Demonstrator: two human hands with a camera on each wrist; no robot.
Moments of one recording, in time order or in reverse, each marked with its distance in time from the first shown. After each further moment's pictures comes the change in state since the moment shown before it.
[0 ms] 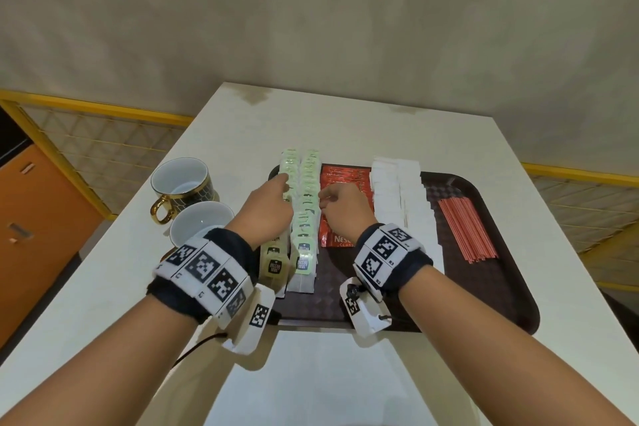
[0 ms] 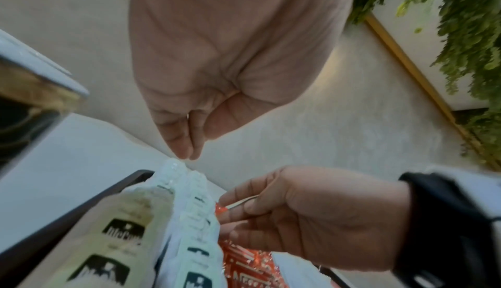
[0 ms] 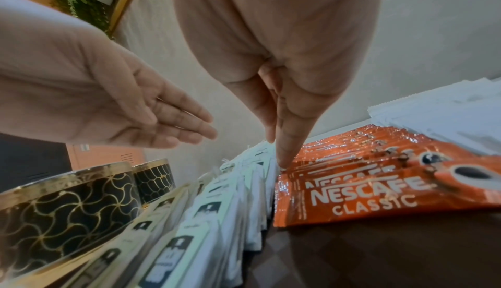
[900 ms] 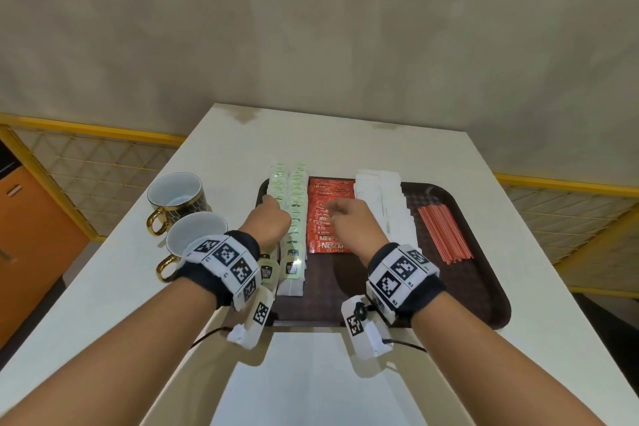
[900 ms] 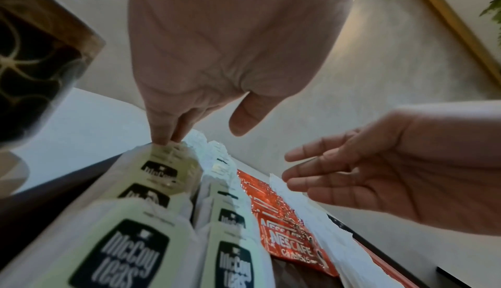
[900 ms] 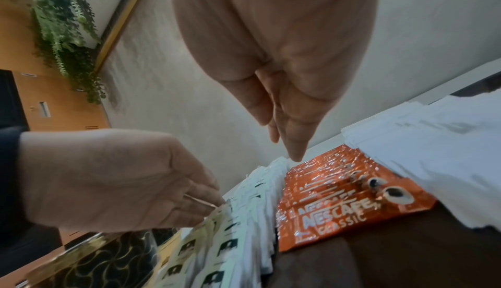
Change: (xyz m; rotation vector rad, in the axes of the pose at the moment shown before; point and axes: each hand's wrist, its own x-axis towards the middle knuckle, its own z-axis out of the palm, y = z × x) left_hand 0.036 -0.020 0.022 0.058 -0.022 -0.129; right_hand -0.036 0.009 -0.026 0.175 0.027 0.045
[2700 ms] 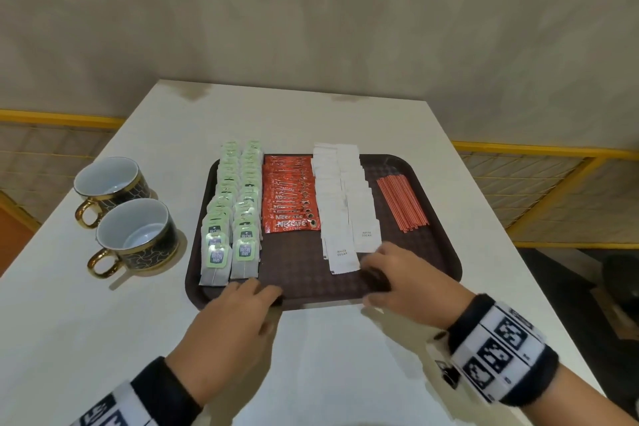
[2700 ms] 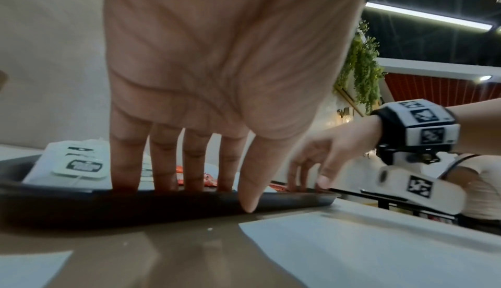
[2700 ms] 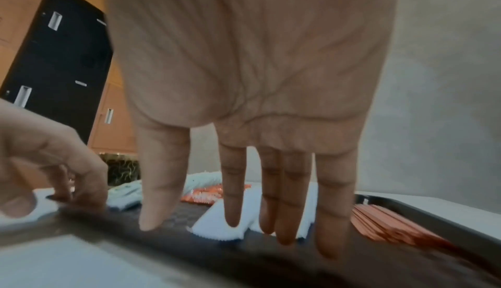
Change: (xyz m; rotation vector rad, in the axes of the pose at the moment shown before) left_hand -0.139 -0.036 0.066 0.611 -0.087 0.486; right_hand -0.106 0.083 -0.100 -0.726 -0.313 -0.095
